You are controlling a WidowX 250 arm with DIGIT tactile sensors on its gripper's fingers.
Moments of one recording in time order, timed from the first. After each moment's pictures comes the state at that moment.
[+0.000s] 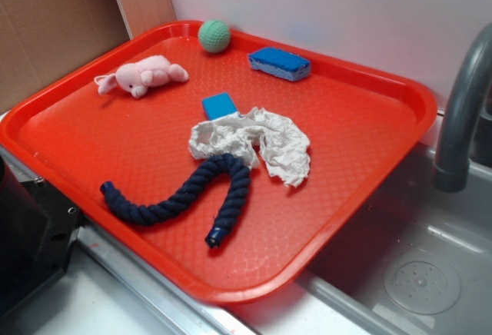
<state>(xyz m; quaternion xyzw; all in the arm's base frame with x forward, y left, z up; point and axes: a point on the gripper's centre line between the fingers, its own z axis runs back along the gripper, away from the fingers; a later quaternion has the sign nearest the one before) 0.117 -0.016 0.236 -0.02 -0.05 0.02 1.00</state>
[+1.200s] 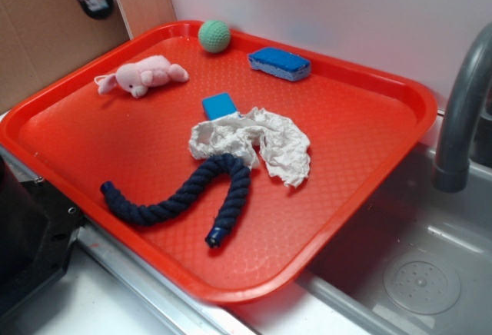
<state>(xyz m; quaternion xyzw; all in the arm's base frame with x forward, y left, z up) 0.223 0.061 0.130 -0.03 -0.07 -0.30 0.95</state>
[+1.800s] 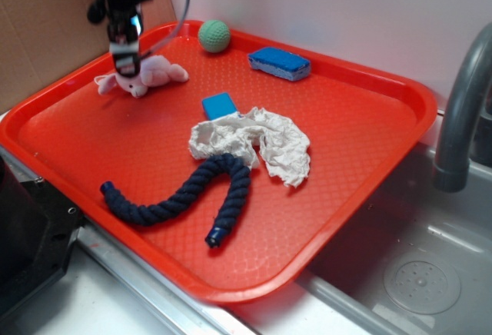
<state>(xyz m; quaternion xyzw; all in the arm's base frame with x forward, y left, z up) 0.248 0.105 0.045 0.10 0.04 -0.34 0.93</state>
